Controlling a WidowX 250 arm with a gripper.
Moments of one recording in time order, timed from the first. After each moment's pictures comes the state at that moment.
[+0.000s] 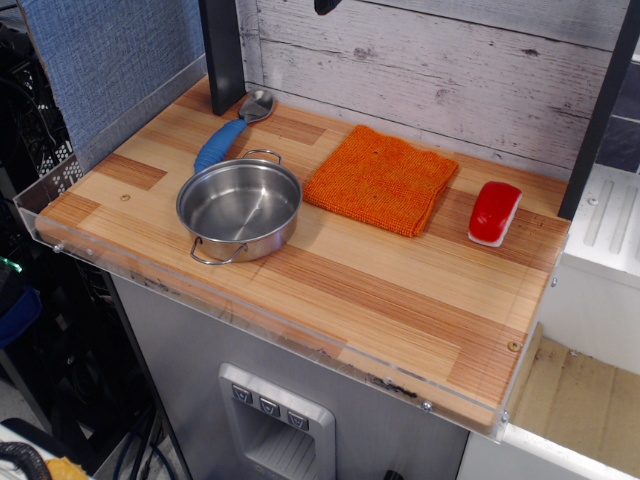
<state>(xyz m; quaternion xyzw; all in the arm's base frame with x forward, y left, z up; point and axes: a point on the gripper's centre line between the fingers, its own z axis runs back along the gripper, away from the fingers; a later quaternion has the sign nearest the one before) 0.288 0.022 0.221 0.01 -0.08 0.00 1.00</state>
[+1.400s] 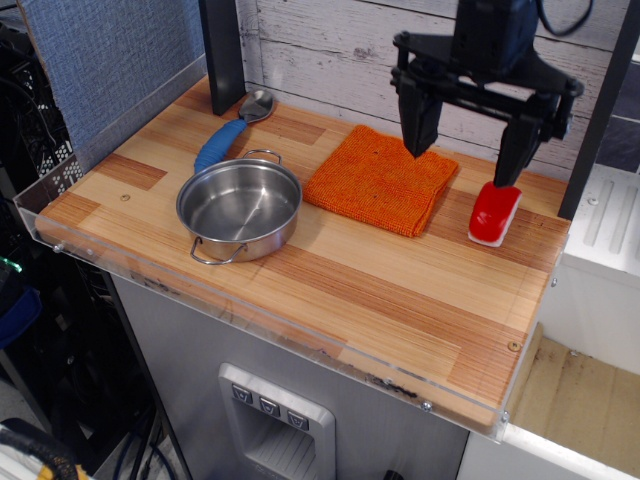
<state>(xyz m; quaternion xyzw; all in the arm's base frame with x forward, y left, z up) 0.327 -0.077 0.118 0.01 -0.05 -0.04 1.00</state>
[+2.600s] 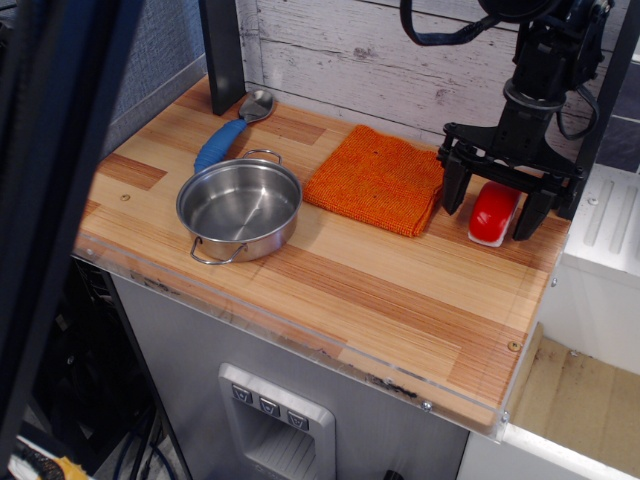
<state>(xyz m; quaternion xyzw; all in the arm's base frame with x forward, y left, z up) 0.399 -0.088 0.018 0.05 0.00 0.00 1.00</state>
